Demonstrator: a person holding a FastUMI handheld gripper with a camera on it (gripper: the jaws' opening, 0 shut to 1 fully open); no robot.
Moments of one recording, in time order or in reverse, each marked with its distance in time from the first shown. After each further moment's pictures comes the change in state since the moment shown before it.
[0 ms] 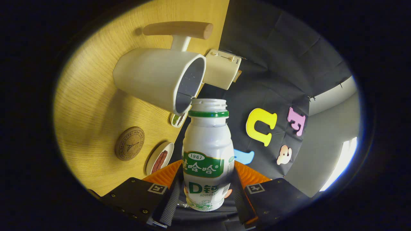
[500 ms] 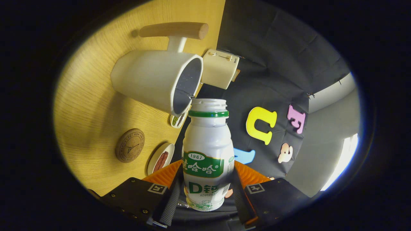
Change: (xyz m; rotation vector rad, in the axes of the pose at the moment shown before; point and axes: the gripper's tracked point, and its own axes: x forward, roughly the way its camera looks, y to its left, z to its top) arm 0.001 -0.002 0.001 0.027 0.000 0.000
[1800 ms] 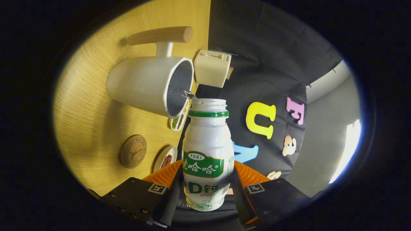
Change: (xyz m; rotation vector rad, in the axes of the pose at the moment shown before) arm -0.001 0.009 0.000 0.107 -0.004 -0.004
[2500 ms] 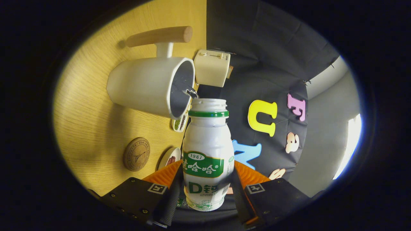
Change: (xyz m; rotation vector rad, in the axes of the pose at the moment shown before) arm -0.001 0.005 0.000 0.041 0.002 0.018
